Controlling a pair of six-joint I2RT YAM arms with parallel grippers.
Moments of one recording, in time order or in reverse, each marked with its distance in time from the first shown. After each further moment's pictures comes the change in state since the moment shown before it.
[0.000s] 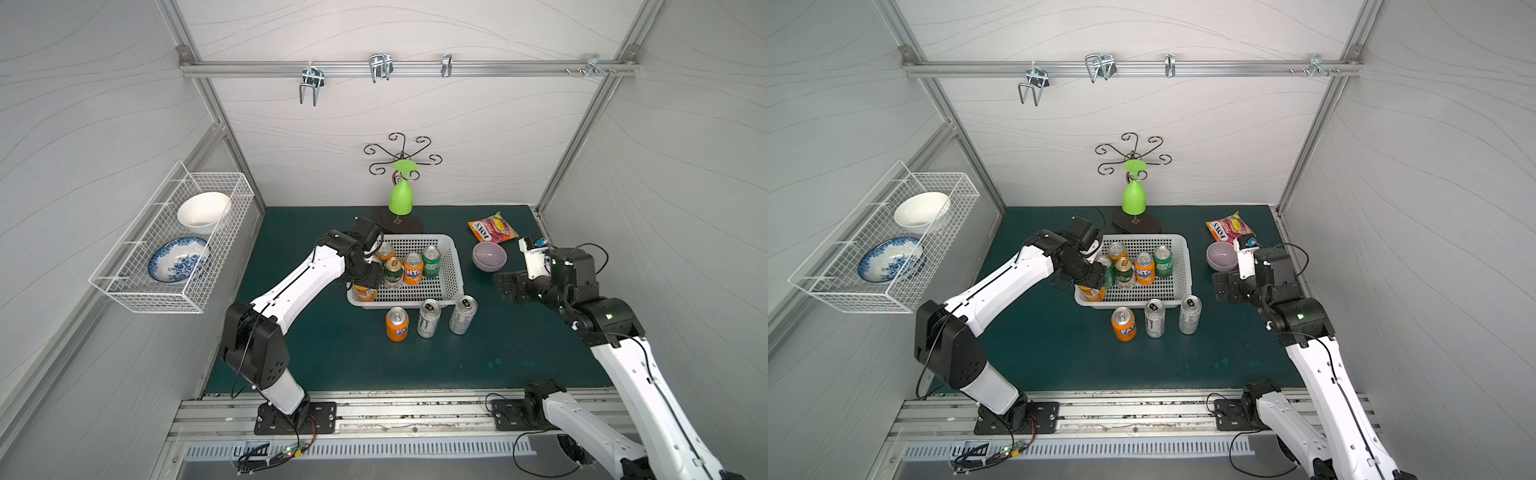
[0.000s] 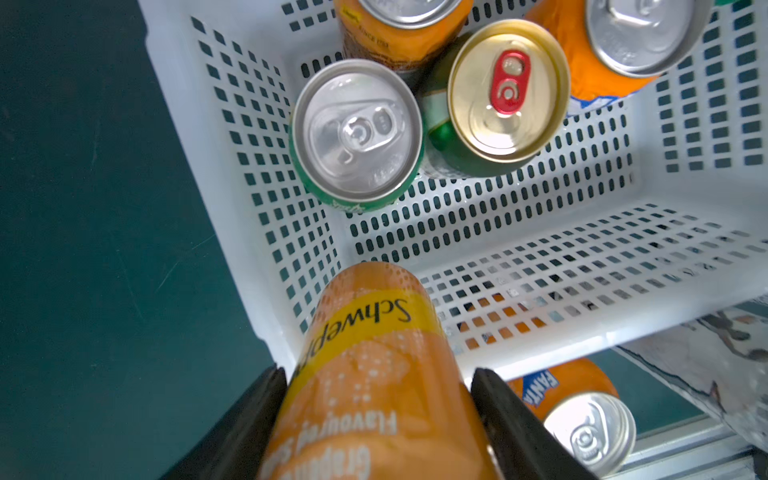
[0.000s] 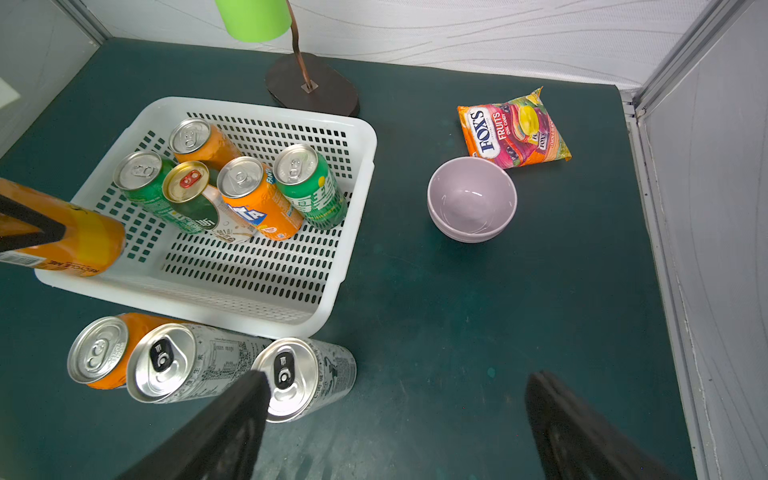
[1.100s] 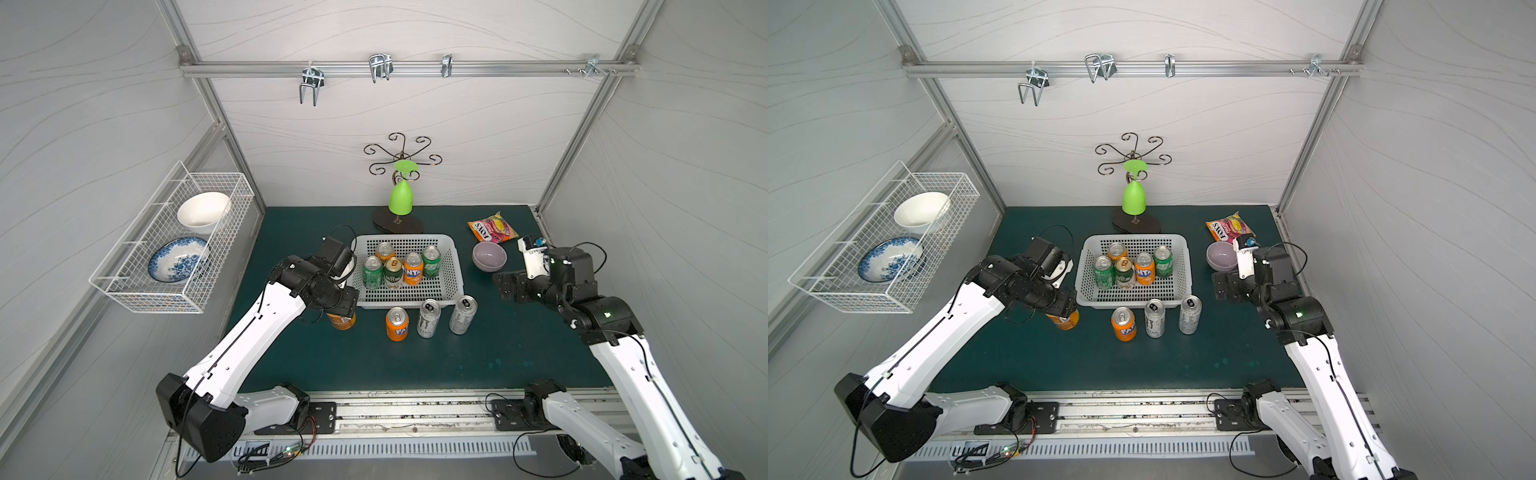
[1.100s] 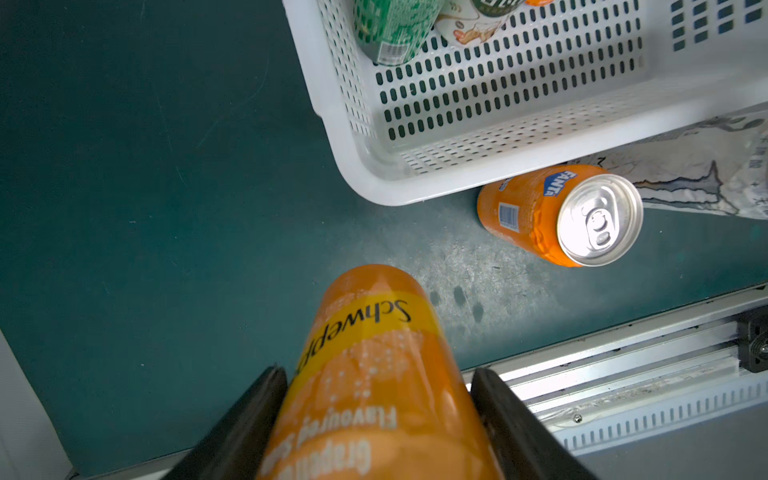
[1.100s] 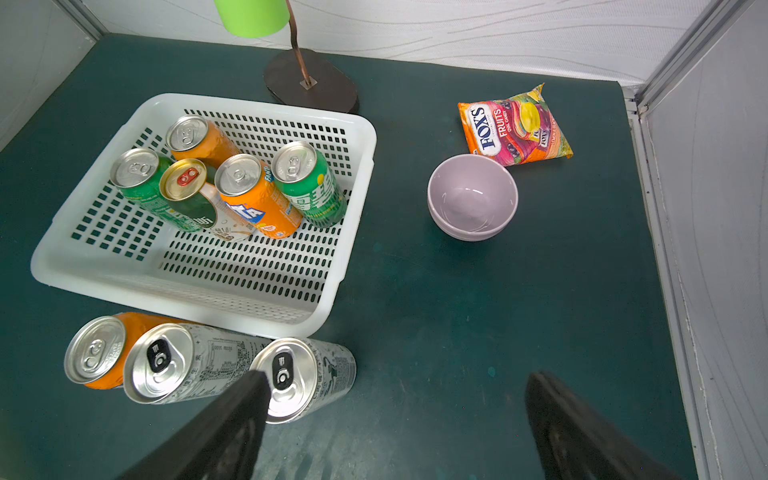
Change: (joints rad) left arm 0.000 -0.365 -0.203 -0.197 -0.002 -0.046; right arm 0.000 0.009 0.000 0.000 0.000 0.000
